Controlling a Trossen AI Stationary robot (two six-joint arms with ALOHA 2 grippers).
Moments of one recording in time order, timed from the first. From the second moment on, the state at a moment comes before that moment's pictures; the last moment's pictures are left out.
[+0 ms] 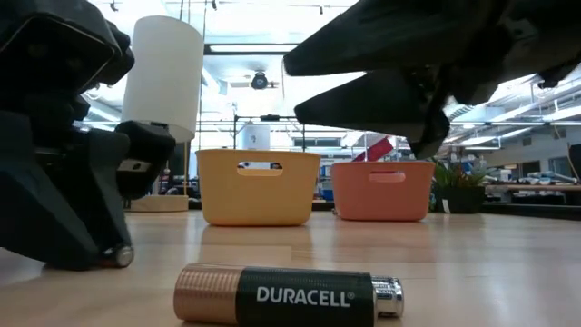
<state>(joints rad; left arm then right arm) -0.66 1.87 0.65 0.57 -0.31 -0.19 0.64 2.02 0.93 0.75 0.68 0.58</state>
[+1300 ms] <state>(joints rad) 0.24 1.71 0.93 0.55 0.24 -0.04 0.59 1.57 0.89 -0.71 1.06 1.39</state>
